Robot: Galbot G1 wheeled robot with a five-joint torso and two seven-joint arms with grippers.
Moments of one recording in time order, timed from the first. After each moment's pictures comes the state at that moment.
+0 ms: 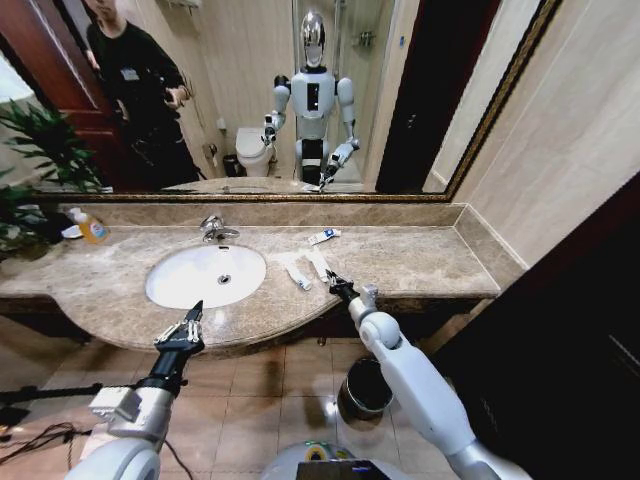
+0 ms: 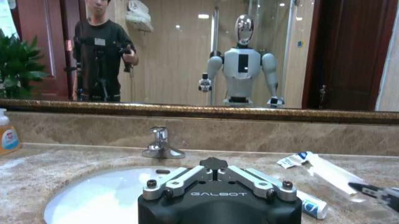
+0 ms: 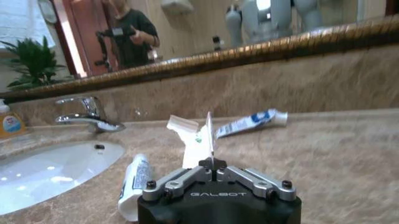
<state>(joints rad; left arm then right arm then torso) 1.83 -1.36 -0.81 -2.47 -0.37 0.17 0.05 -0.97 1.26 0.16 1.68 0.44 -0.13 -0.01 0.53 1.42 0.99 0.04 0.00</state>
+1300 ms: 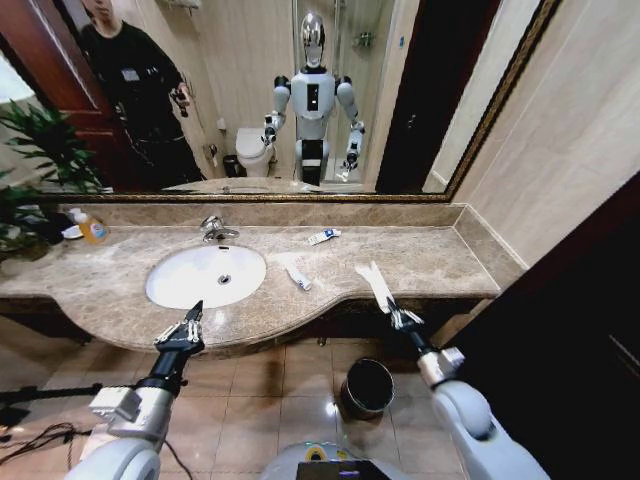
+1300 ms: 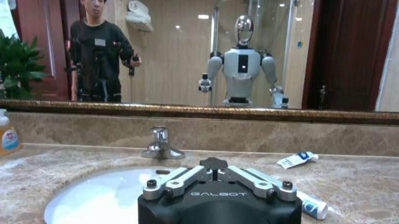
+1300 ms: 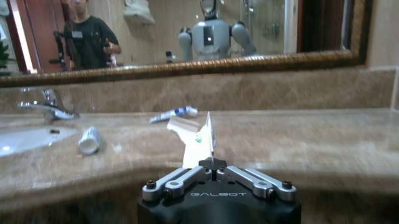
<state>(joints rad) 1.83 -1.36 -0.81 -2.47 -0.37 0.17 0.05 -1.63 1.13 0.57 1.96 0.44 0.15 -0.09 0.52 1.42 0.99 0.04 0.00</state>
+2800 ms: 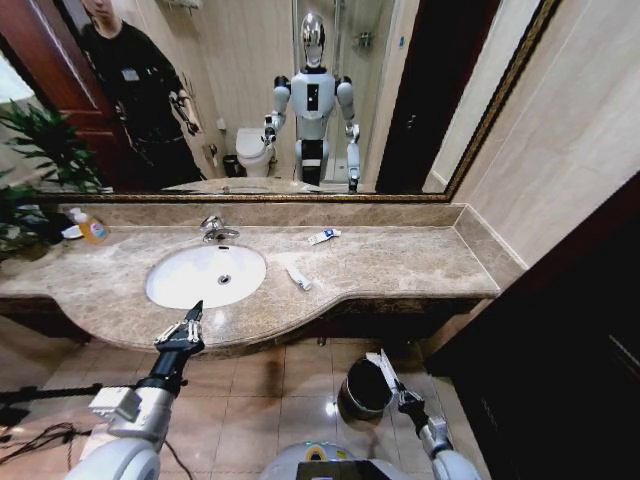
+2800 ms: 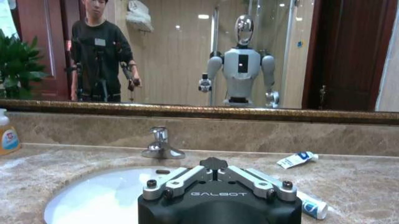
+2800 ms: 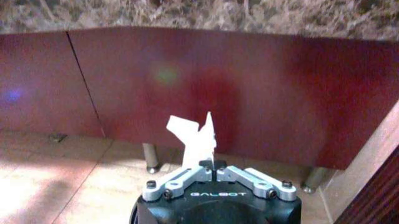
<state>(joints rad) 1.83 -1.36 -0.81 -2.47 -0.37 0.17 0.05 -1.45 1.27 0.48 1.15 0.23 0.34 -0.16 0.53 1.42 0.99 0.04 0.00</state>
